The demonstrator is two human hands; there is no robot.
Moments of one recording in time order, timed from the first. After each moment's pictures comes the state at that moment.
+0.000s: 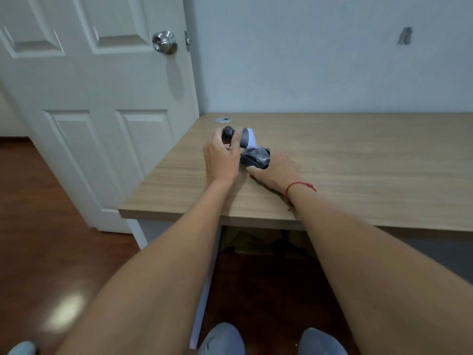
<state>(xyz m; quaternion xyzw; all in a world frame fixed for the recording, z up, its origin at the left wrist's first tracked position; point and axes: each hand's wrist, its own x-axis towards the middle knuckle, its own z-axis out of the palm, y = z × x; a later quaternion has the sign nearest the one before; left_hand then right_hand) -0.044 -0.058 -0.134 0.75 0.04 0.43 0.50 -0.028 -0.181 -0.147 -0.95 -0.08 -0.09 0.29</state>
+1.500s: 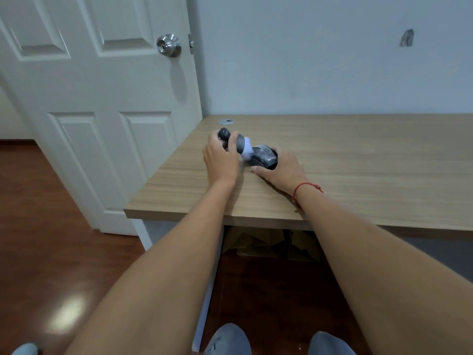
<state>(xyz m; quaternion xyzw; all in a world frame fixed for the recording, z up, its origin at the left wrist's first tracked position) -0.047 -0.051 -0.137 0.74 0.09 0.43 0.50 -0.027 -0.188 -0.153 -0.92 -0.11 -0.10 0.36</state>
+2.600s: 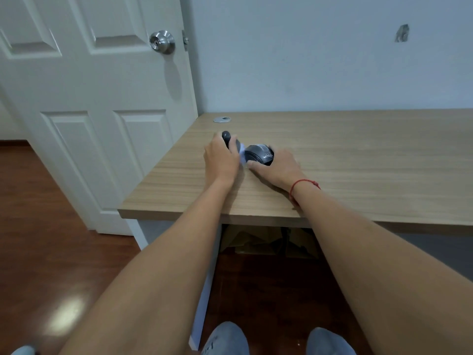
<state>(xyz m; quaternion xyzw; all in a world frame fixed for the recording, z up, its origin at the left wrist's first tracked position) -0.045 -0.054 -0.139 0.82 0.08 0.39 0.41 -0.029 -0.185 -0.149 -0.92 -0.08 -0.07 0.38</state>
